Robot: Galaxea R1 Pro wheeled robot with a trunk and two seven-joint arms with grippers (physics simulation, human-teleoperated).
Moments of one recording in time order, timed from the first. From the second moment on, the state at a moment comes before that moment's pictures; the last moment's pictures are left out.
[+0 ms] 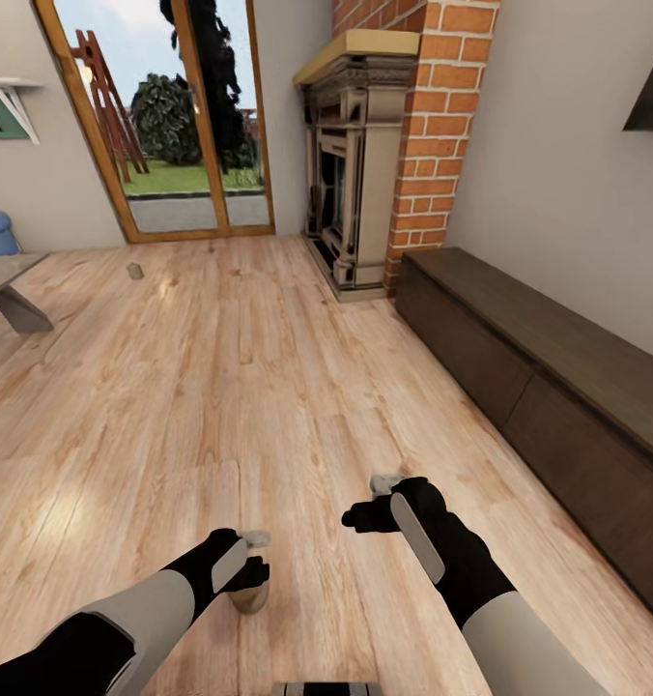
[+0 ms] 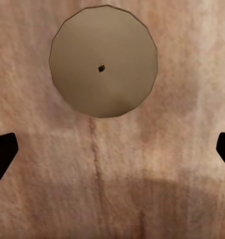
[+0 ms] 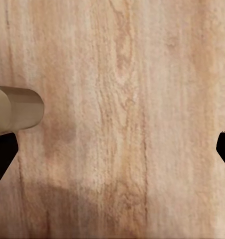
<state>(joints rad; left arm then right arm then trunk) -0.82 -0.09 -0.42 -0.17 0.64 0.53 0.29 -0.64 0.08 0.32 -1.03 -0.43 0.99 -0.19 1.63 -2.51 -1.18</state>
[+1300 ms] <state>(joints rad) -0.82 -0.08 -0.42 -0.16 0.65 0.49 0.29 -0.64 0.08 0.33 -1.03 -0.43 0.99 -0.19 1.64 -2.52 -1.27</state>
